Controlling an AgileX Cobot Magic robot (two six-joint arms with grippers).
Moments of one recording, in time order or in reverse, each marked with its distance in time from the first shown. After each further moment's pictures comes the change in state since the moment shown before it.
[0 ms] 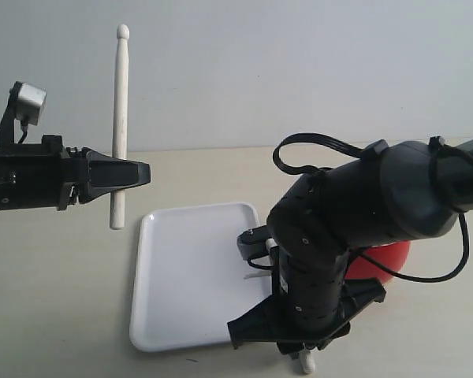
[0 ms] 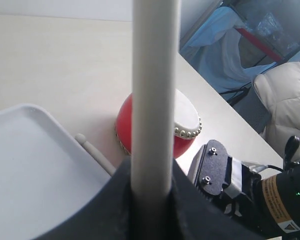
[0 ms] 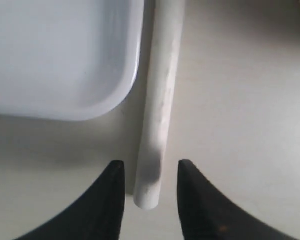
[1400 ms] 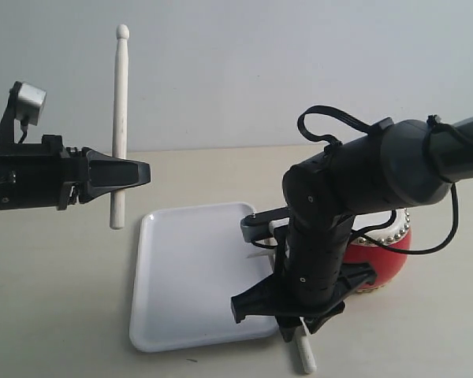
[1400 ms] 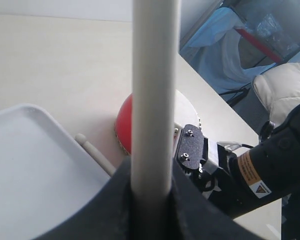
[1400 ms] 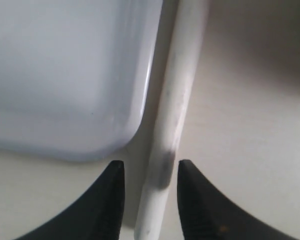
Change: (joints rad) left arm 0.000 0.000 0.000 -0.004 0.000 -0.002; right arm -0.114 0.059 -0.082 0.186 0.003 -0.283
